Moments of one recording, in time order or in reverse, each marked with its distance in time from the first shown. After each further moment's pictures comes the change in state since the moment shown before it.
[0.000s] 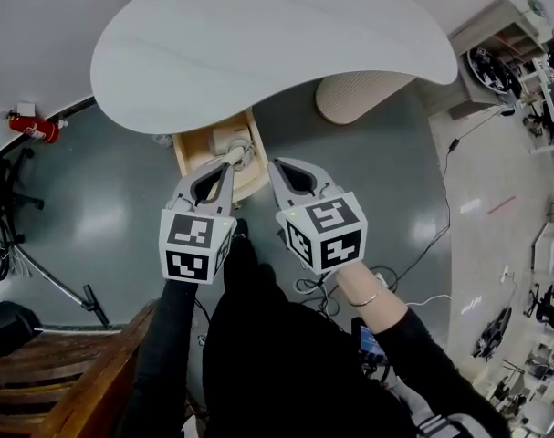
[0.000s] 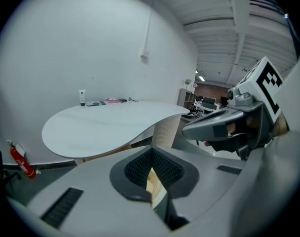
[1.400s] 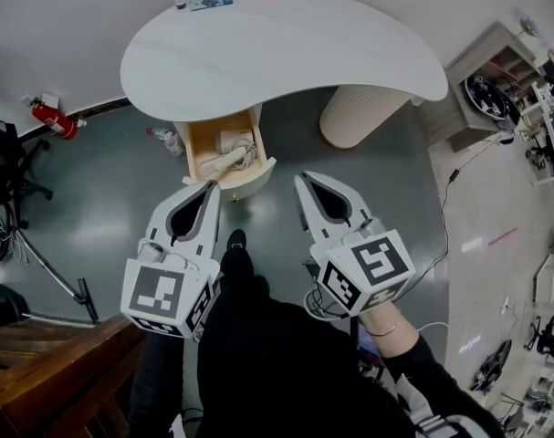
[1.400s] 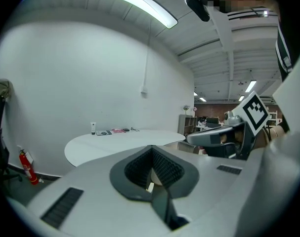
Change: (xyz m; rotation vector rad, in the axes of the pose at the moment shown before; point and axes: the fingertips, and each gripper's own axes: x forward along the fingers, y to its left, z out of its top) left arm -0.151 -0.071 0.068 0.002 -0.311 0.074; right arm -0.147 0.034 0.033 -0.056 -0.279 0.087
